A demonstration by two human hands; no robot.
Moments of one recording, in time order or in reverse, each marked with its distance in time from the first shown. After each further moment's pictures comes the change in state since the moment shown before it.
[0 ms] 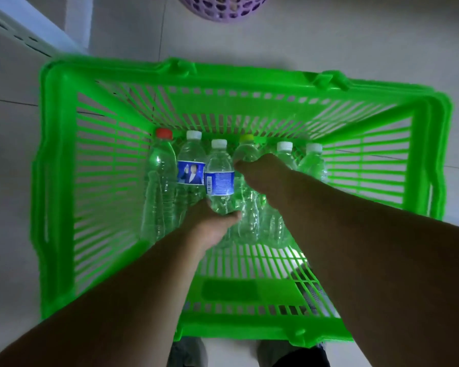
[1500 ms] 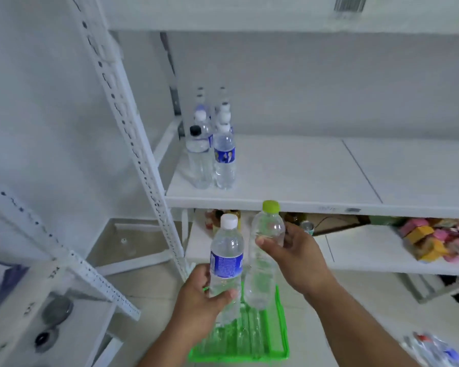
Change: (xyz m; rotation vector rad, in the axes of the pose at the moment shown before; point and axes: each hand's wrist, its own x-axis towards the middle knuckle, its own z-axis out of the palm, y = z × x) left_hand -0.804 0.046 -0.245 -0.350 0.281 0.938; right_hand -0.888 -0.131 -0.263 0.435 0.353 -0.978
